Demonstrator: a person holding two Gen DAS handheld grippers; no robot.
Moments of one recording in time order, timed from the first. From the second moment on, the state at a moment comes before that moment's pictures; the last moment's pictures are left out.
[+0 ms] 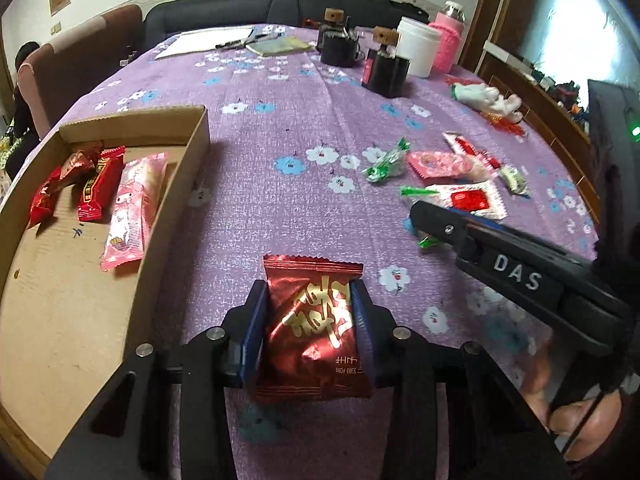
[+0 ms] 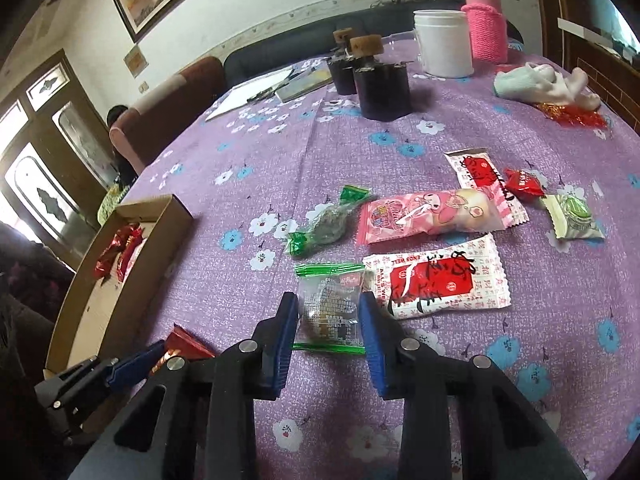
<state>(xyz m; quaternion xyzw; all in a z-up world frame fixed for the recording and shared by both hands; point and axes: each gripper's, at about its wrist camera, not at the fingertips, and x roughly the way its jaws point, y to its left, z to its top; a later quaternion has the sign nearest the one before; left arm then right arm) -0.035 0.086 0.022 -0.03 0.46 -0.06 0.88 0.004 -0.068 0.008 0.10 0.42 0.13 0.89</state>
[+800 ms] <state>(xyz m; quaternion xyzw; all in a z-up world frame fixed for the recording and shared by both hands) -0.072 0.211 0.090 -0.13 0.41 -0.02 0.90 -0.046 -0.030 0.076 0.09 0.38 0.19 0.90</state>
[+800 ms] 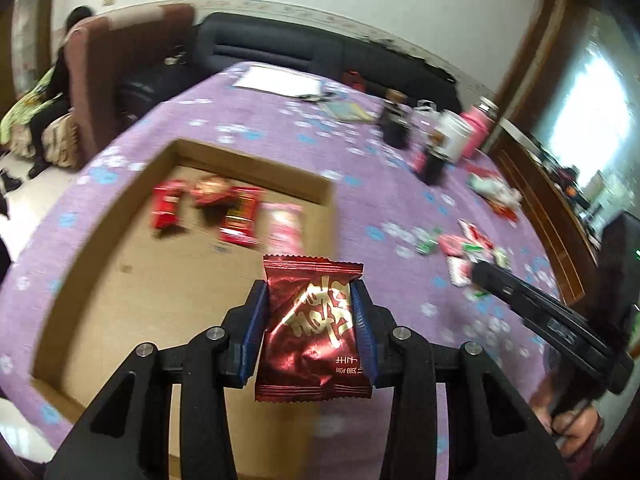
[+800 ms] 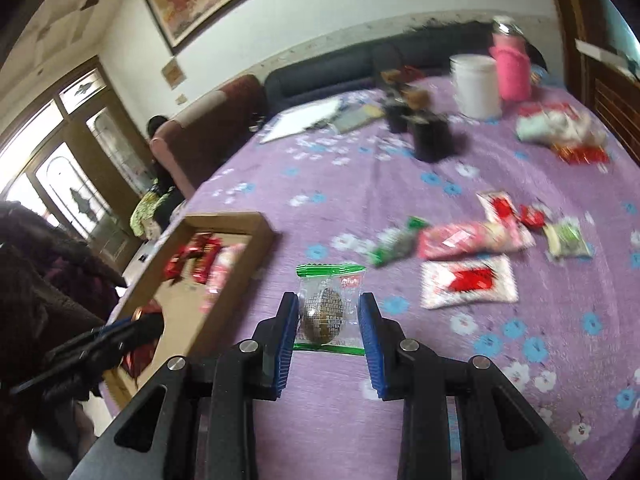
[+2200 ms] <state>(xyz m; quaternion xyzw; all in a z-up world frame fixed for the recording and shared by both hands) -0.041 0.336 0.059 -0.23 0.45 0.09 0.86 -0.025 0.153 0.067 -0.03 0.40 0.28 0.87</state>
